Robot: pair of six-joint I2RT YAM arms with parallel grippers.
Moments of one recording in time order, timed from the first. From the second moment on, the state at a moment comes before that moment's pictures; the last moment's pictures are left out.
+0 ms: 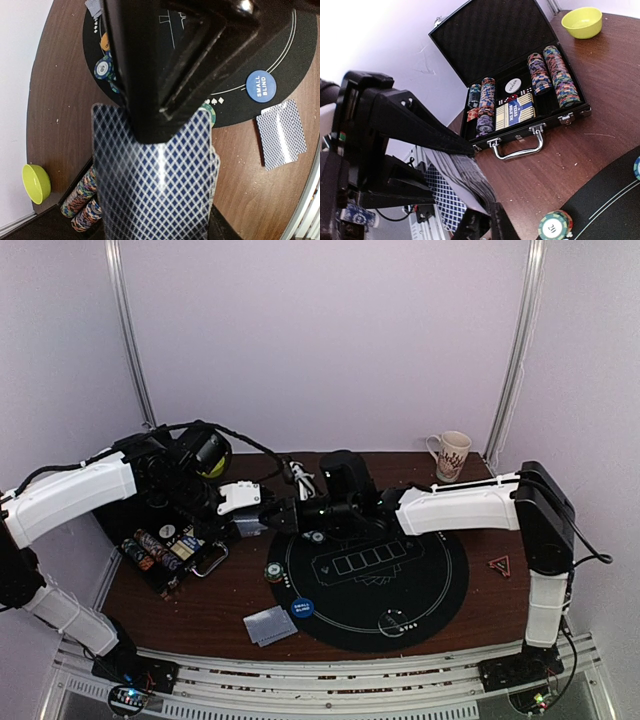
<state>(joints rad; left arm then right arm) -0.71 1.41 1.29 -0.94 0.03 0.70 0.96 1.97 1.42 0.20 -0.37 0.58</state>
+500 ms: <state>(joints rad) -0.71 1.41 1.29 -0.94 0.02 0.70 0.93 1.87 1.36 0.17 -0.41 0.58</state>
